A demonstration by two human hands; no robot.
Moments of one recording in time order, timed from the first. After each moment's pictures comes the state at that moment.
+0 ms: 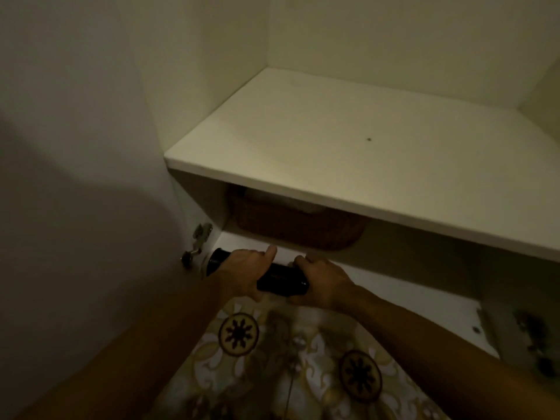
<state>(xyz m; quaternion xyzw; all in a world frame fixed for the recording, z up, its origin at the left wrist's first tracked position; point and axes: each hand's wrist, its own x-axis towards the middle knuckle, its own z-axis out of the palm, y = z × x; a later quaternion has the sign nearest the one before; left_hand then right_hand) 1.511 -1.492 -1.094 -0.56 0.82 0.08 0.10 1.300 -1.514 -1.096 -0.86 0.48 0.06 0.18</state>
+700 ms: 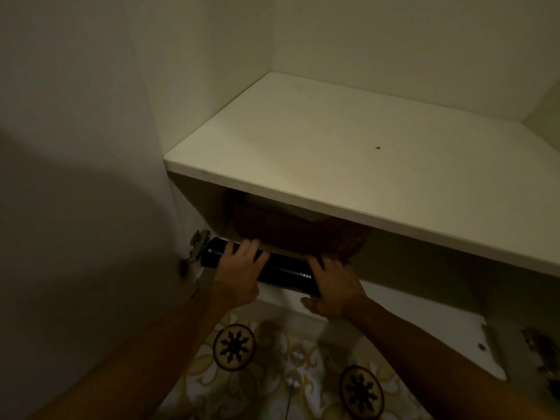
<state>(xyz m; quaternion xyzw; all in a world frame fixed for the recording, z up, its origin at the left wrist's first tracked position) 1.524 -1.494 -1.120 -0.61 0.78 -0.08 0.04 1.281 -1.533 -1.121 -0.87 0.50 0.05 0.04</state>
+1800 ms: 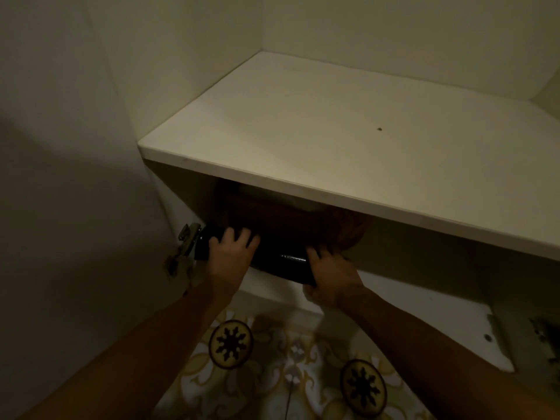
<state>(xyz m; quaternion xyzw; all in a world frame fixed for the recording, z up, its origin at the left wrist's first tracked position) 1.515 -1.506 -1.121 -0.69 0.71 -0.13 0.07 1.291 -1.541 -1.119 -0.84 0.54 0.08 0.05</state>
